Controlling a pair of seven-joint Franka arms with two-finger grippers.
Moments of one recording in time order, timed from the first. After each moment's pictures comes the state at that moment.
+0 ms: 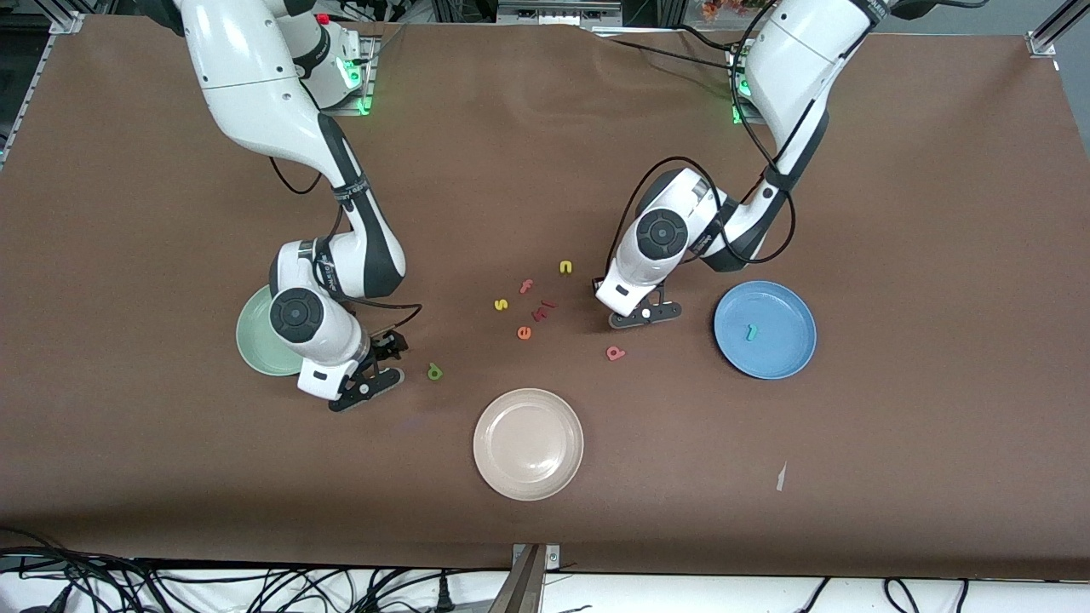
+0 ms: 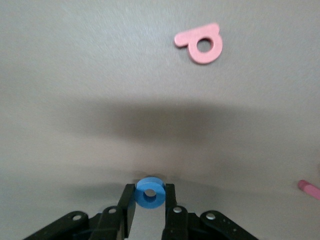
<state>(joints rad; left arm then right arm) -0.35 0.62 -0.26 -1.84 0.06 2.36 -0.82 0.51 0.78 -0.24 -1.59 0.19 2.35 -0.29</state>
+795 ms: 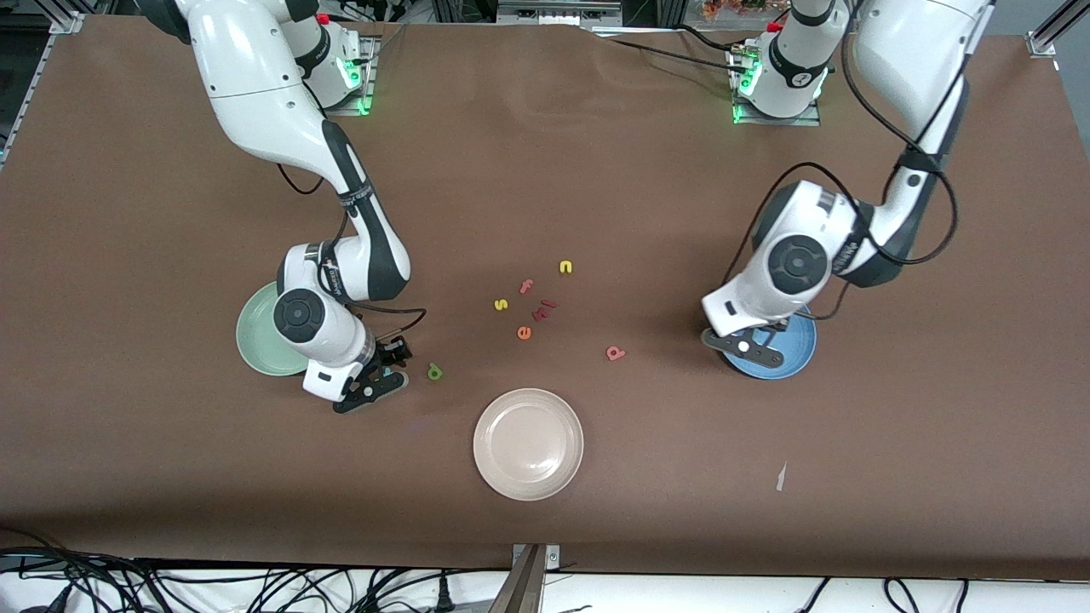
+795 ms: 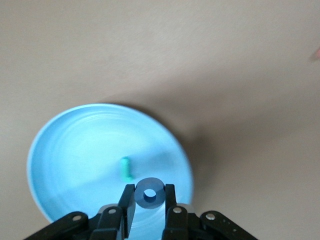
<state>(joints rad) -0.05 0.48 -0.25 -1.84 0.22 2.15 0.01 0.50 0.80 -0.22 -1.58 0.27 2.39 -0.29</state>
